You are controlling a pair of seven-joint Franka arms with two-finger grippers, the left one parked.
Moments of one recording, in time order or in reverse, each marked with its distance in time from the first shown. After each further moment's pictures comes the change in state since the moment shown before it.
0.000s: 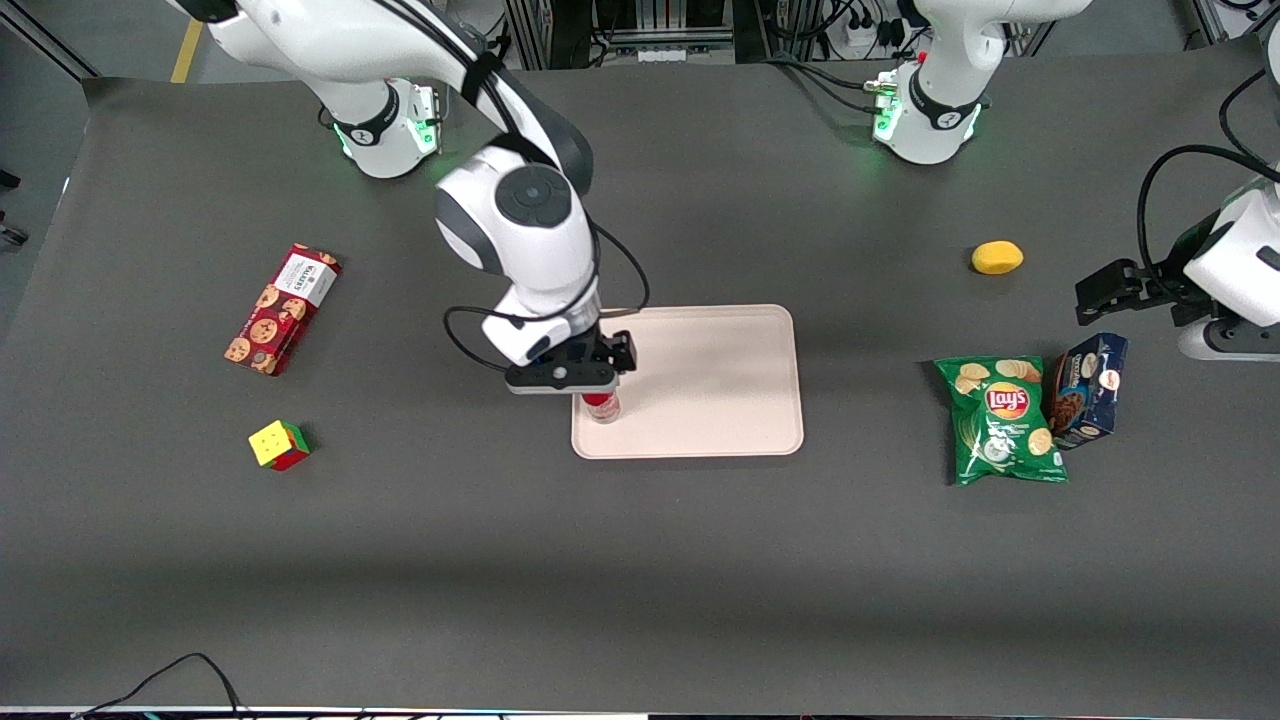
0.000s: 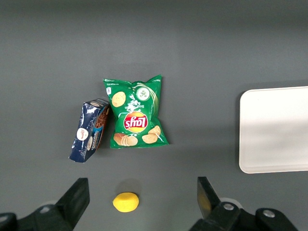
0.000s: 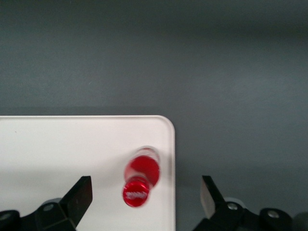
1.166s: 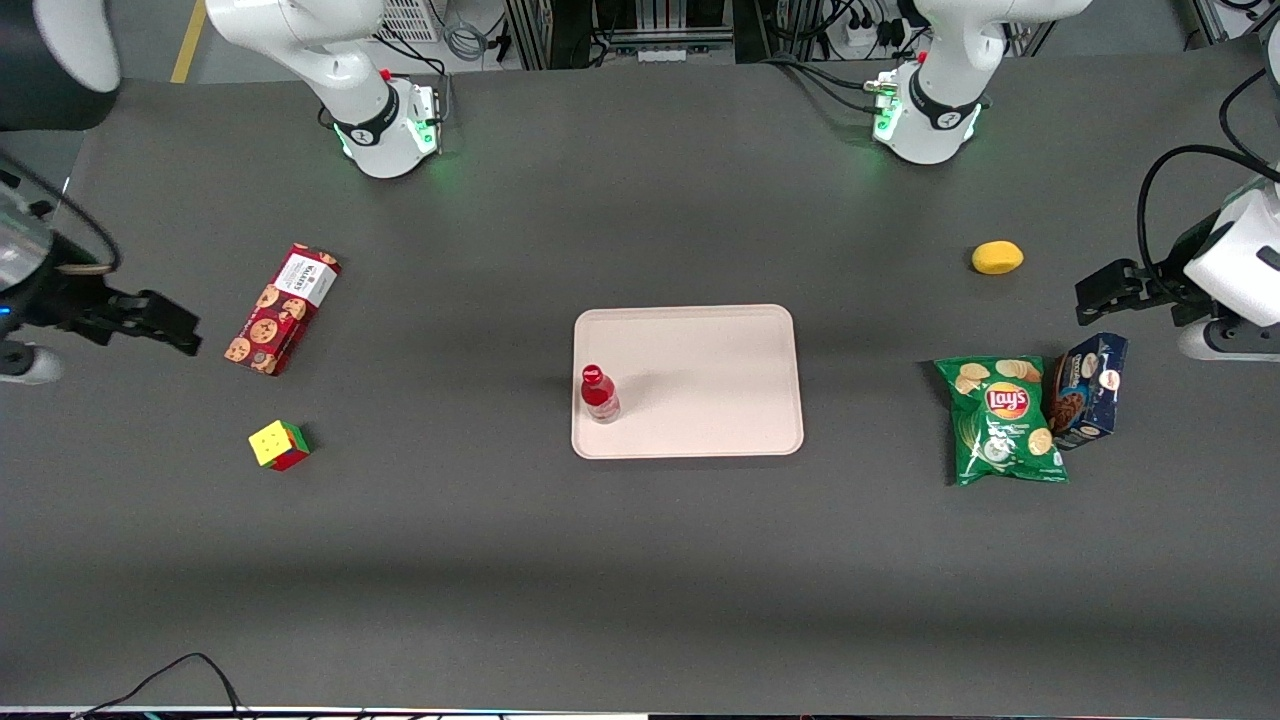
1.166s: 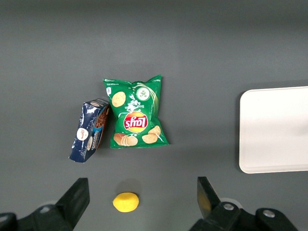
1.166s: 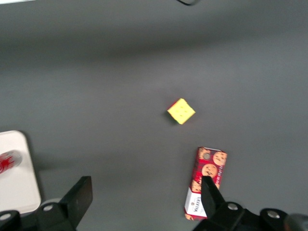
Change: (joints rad) arm -0.451 -0.346 -0.224 0.122 0.202 -0.538 -0.610
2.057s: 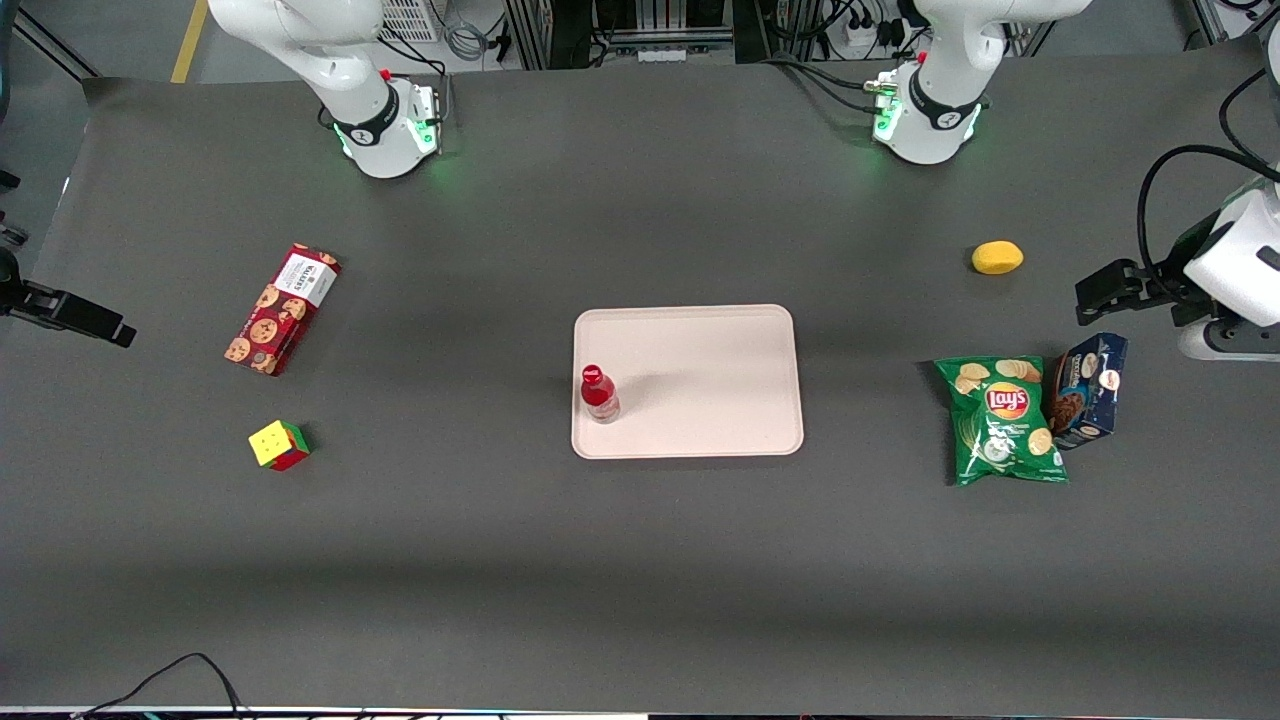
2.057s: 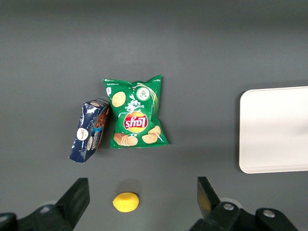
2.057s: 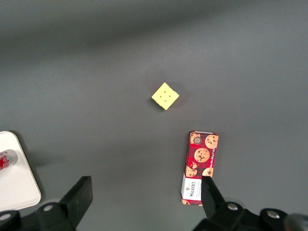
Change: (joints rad) arm -0.127 -0.019 -0.005 -0.037 0.065 -0.038 -0.036
